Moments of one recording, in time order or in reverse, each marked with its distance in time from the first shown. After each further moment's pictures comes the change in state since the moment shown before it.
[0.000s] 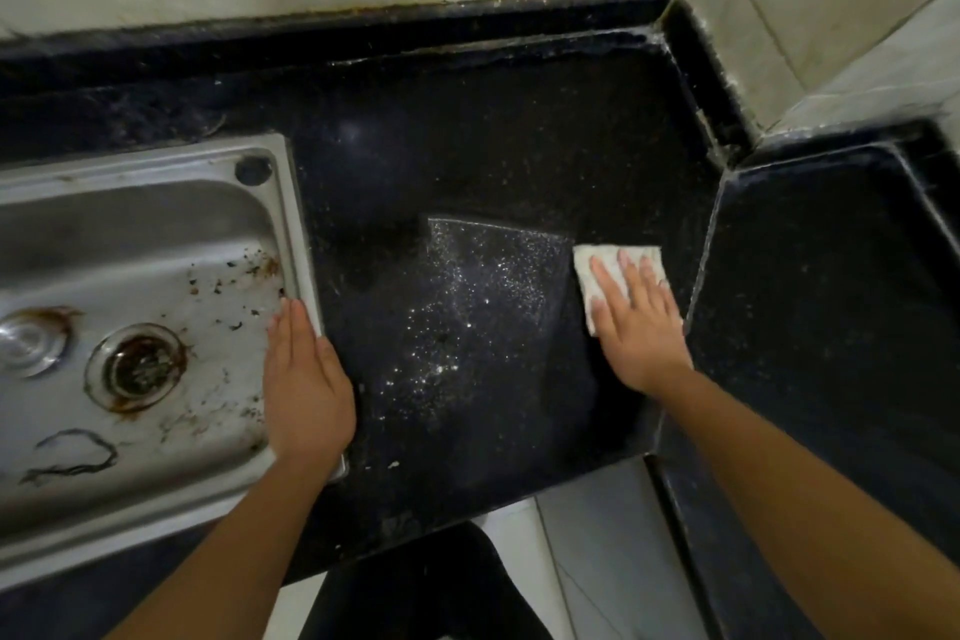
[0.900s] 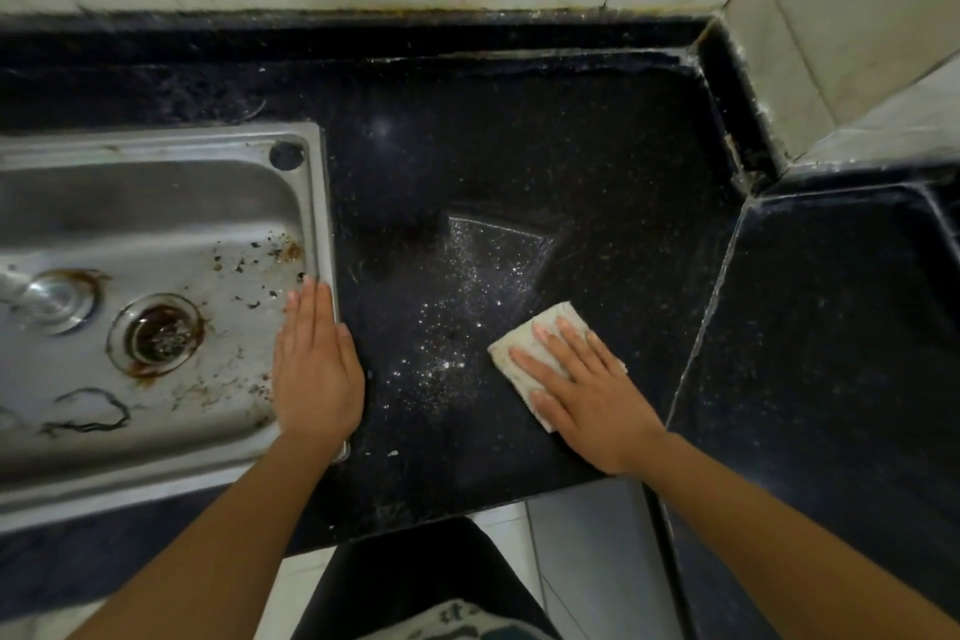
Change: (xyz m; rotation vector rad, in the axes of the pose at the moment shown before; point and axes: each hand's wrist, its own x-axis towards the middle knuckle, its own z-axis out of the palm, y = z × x) left_hand -0.001 0.000 -0.001 0.140 0.002 0.076; right_hand -0.045 -0.029 0.015 -0.214 -0.125 -0.582
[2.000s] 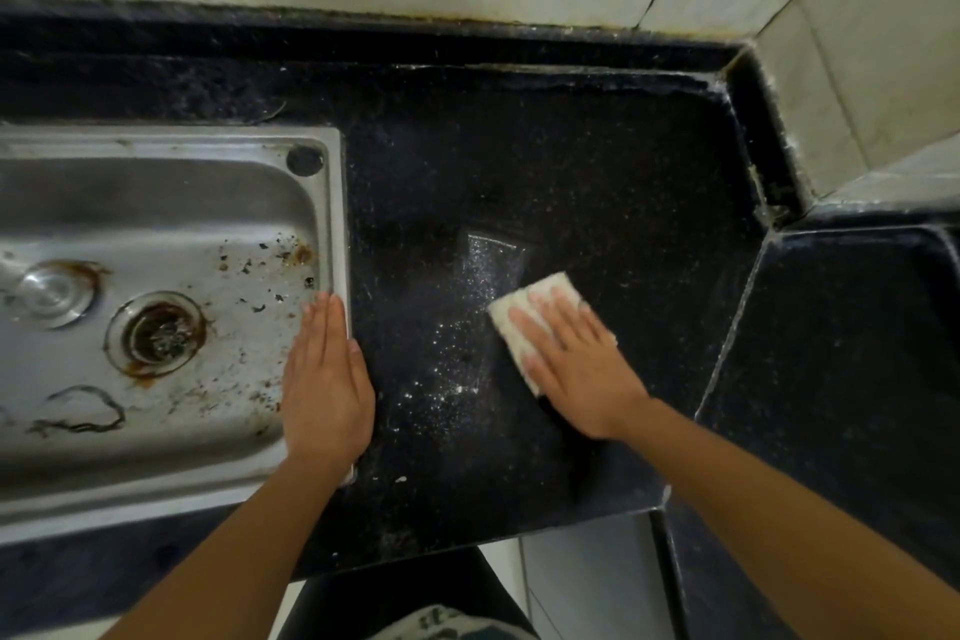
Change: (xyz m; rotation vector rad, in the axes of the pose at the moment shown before) left_hand 0.001 0.000 0.002 -0.072 -0.013 -0.039; right_hand 0.065 0.006 -0.024 -0.054 -0.004 0.001
